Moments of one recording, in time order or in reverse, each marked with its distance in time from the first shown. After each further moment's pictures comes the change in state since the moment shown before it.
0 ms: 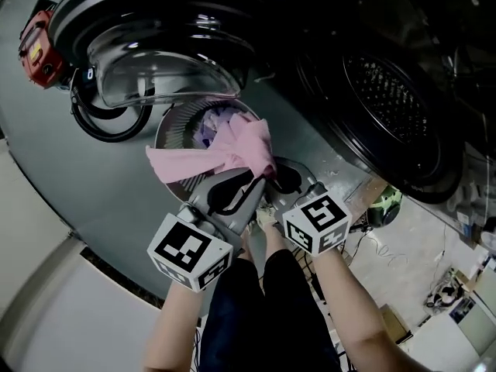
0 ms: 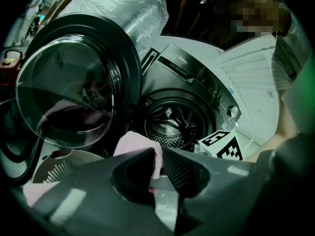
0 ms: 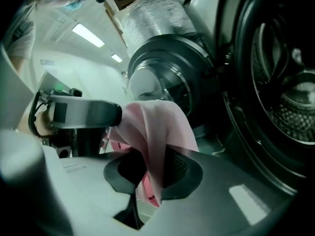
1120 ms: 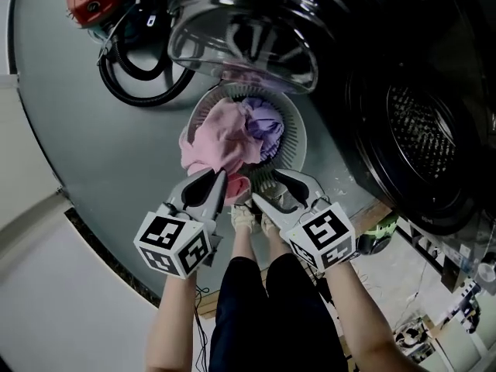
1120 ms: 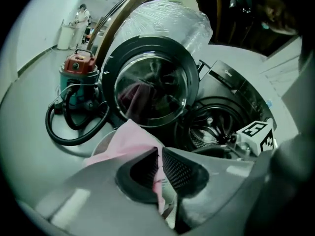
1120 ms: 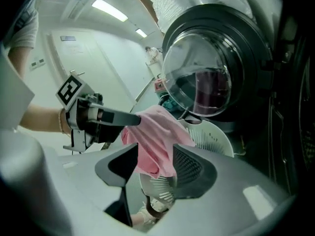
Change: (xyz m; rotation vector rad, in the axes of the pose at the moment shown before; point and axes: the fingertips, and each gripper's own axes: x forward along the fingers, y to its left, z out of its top) left arm -0.110 0.102 -0.083 -0.261 -0.079 0.426; right arm 0.022 0.079 -0.048 -0.262 0.262 0.195
